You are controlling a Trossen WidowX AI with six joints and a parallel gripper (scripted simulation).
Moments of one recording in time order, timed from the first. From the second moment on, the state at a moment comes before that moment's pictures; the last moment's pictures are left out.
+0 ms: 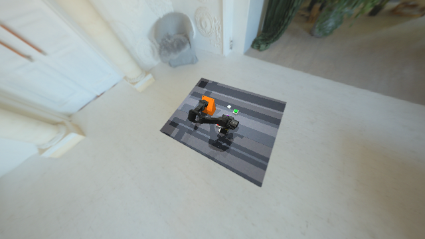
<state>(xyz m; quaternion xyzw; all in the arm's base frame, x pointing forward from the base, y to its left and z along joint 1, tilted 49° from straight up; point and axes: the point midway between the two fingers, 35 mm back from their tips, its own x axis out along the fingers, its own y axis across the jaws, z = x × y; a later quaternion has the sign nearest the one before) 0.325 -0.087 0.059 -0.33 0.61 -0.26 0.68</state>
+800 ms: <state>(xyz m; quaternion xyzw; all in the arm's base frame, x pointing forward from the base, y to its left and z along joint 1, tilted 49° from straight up) 0.315 0.081 -0.015 -0.30 0.62 -0.20 0.69</state>
